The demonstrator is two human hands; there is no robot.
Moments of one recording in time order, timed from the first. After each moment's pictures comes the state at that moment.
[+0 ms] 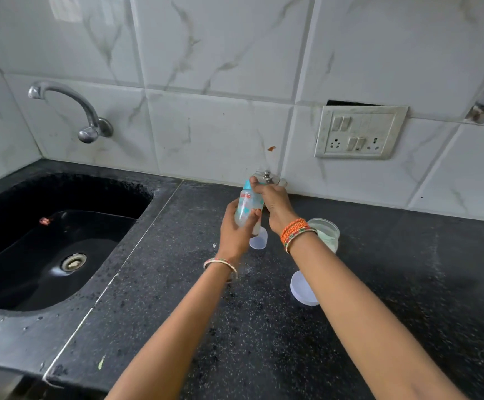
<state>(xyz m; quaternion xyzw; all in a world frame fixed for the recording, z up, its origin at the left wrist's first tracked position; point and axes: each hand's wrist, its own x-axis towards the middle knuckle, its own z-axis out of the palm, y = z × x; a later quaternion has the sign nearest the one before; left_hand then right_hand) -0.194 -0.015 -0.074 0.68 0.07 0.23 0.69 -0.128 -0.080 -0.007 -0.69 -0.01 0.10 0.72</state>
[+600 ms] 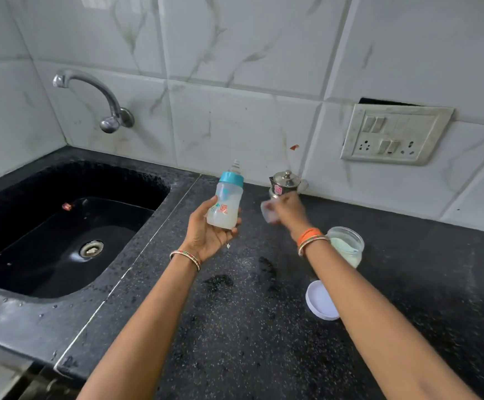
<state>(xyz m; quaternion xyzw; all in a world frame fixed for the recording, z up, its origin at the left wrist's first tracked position) -0.201 0.073 -0.073 0.35 0.08 0.03 0.93 -0.080 -0.082 -0.057 -0.83 -0.08 0.09 0.54</state>
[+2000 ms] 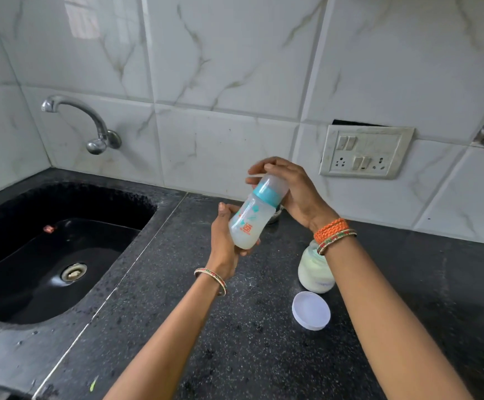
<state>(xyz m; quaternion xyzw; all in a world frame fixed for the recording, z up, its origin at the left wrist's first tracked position) -0.215 -0.009 -0.023 0.53 0.11 0.18 0.82 -0.139 -0.111 0.066 -0.64 -0.29 0.13 0.70</state>
